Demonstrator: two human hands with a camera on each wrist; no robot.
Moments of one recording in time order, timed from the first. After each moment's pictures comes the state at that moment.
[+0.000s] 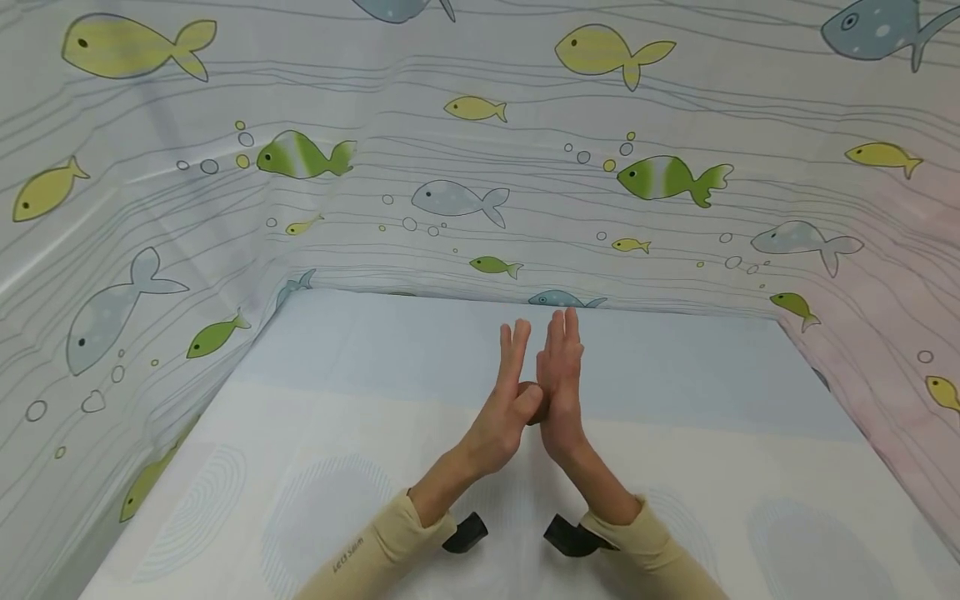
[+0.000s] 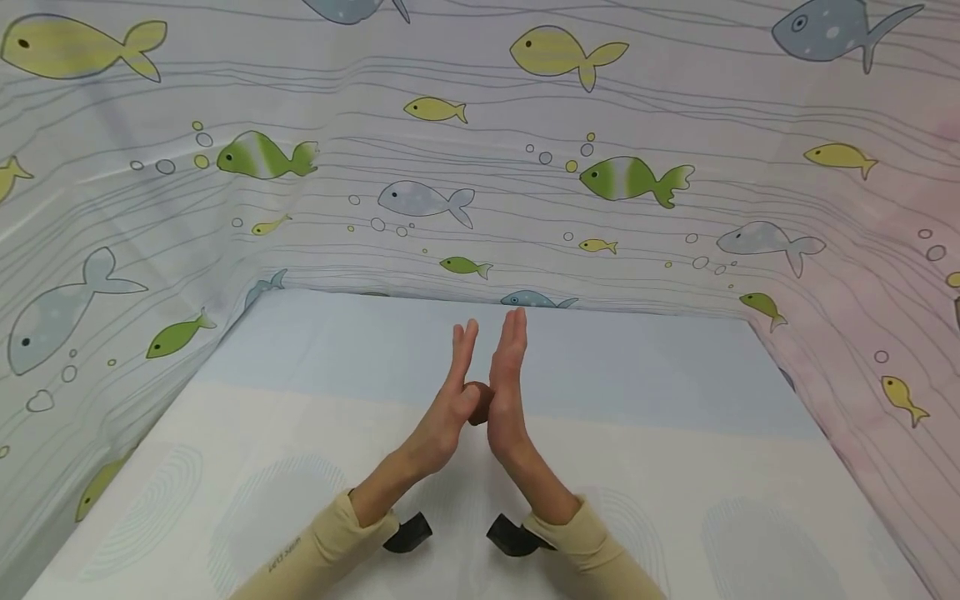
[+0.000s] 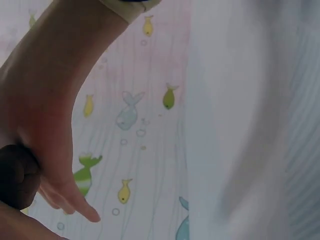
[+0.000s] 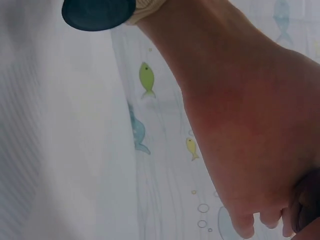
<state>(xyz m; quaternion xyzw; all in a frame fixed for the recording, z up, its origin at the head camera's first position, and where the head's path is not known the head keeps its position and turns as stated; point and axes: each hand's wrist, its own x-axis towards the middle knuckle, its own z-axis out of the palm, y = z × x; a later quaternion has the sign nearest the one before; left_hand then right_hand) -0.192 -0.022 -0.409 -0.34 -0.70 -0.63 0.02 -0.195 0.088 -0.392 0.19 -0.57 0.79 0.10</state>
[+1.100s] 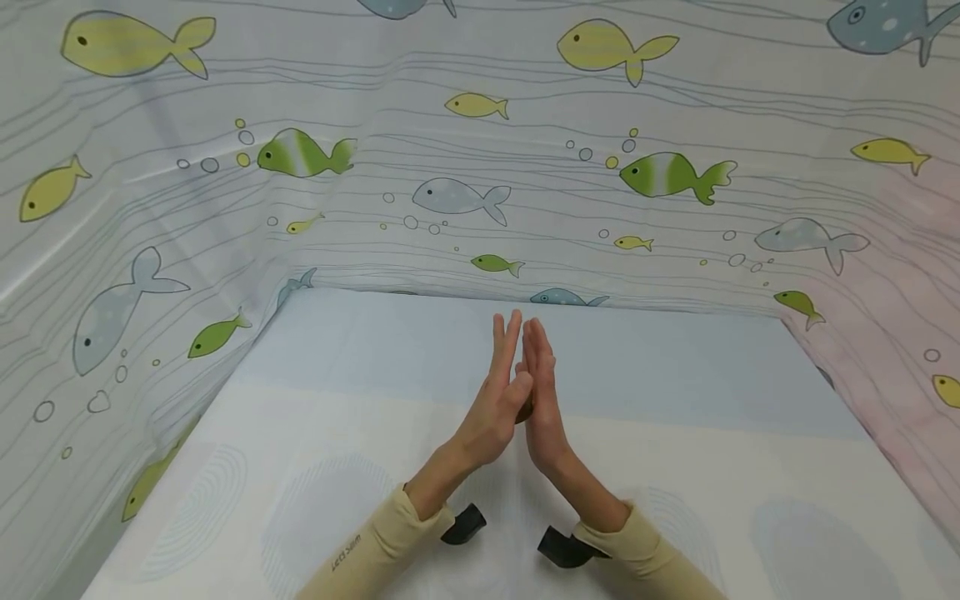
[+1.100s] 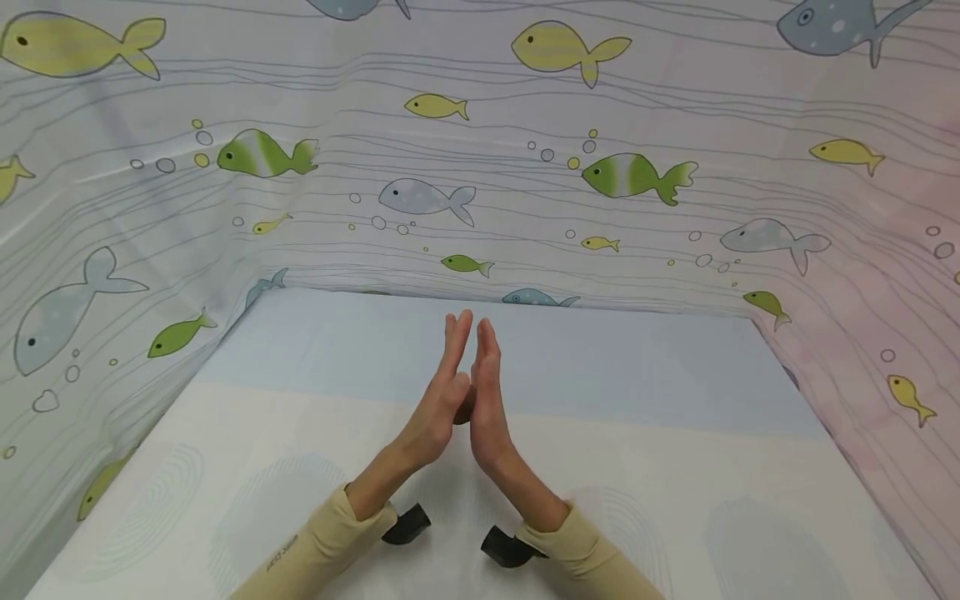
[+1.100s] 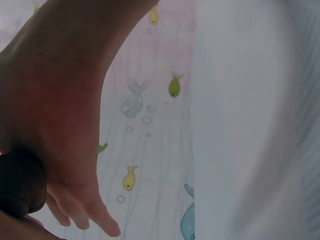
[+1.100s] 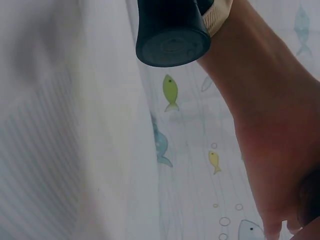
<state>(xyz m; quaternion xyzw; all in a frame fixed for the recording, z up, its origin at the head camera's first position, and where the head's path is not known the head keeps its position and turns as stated) -0.197 -0.029 -0.403 -0.30 -0.72 -0.62 0.04 -0.188 0.074 -0.406 0.19 -0.63 0.75 0.08</state>
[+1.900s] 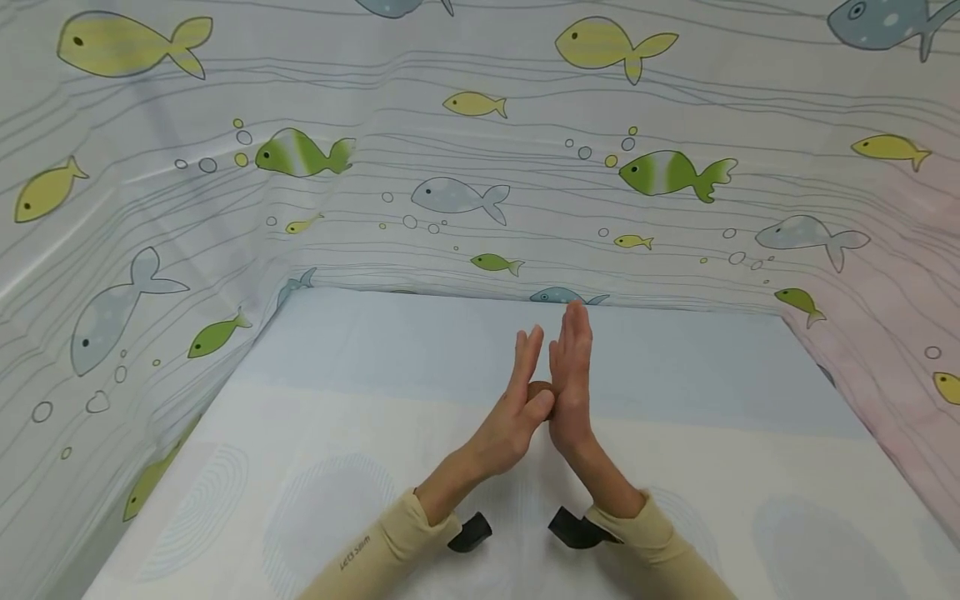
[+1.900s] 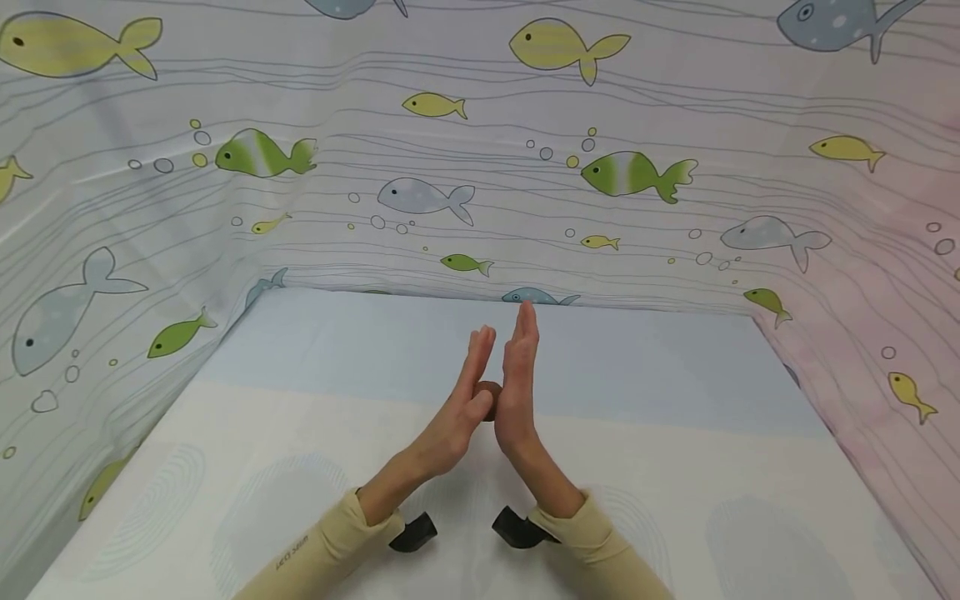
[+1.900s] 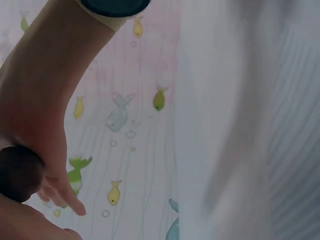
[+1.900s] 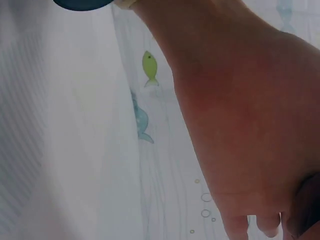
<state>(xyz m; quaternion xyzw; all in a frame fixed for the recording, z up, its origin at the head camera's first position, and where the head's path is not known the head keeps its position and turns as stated) -0.195 -0.018 -0.418 -0.34 -0.71 -0.62 -0.03 -0.202 0.094 -0.399 0.19 -0.60 0.76 0.18</state>
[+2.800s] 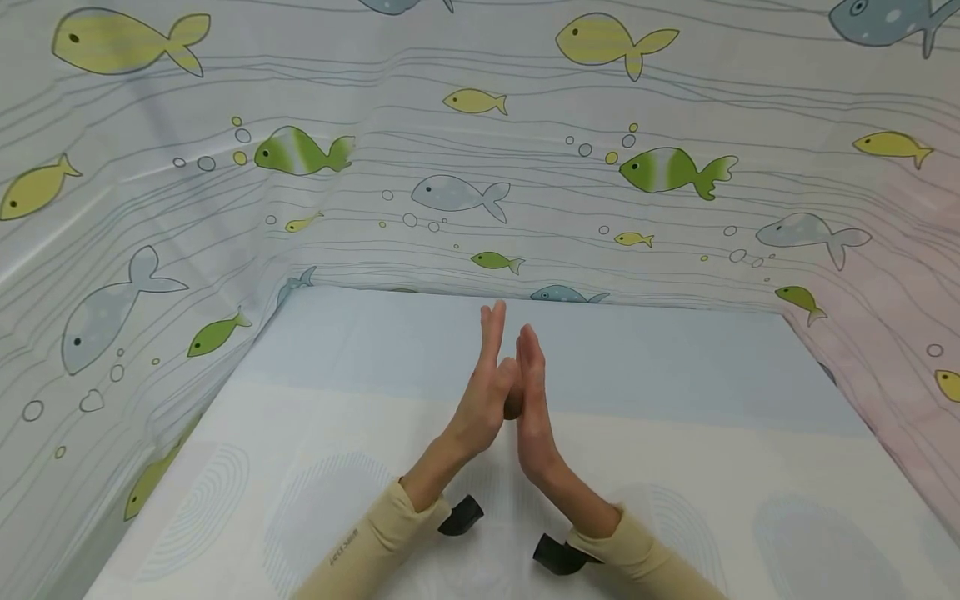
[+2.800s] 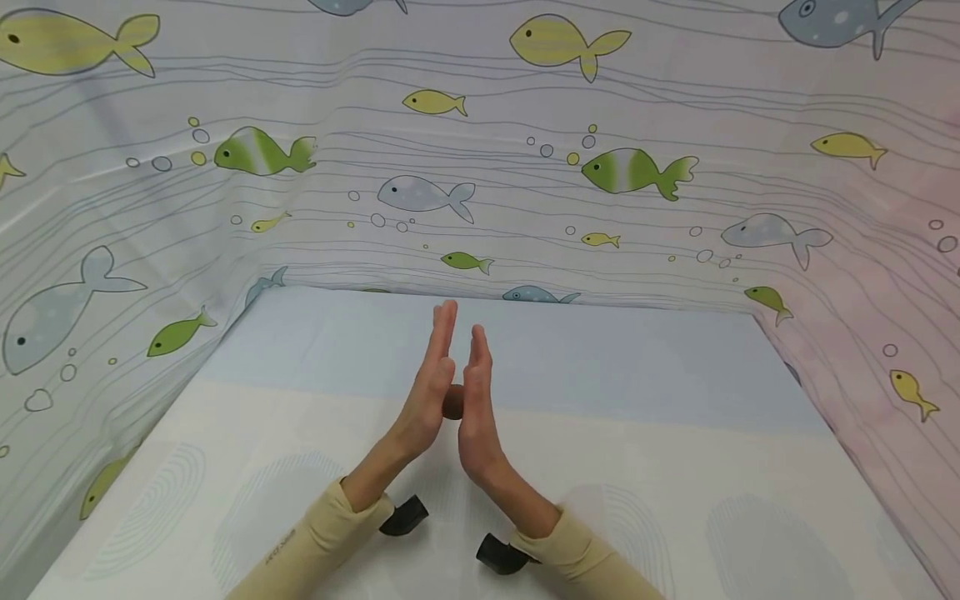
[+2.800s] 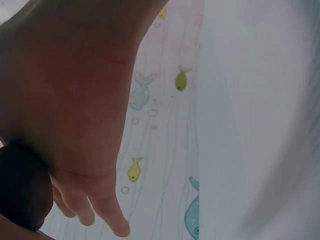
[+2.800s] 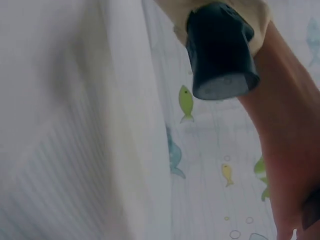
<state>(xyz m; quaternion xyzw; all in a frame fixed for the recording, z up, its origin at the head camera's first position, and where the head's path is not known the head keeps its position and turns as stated) -0.204 -0.035 -0.400 -0.28 -0.72 -0.63 0.08 -0.179 0.062 -0.419 0.21 -0.63 0.74 0.10</state>
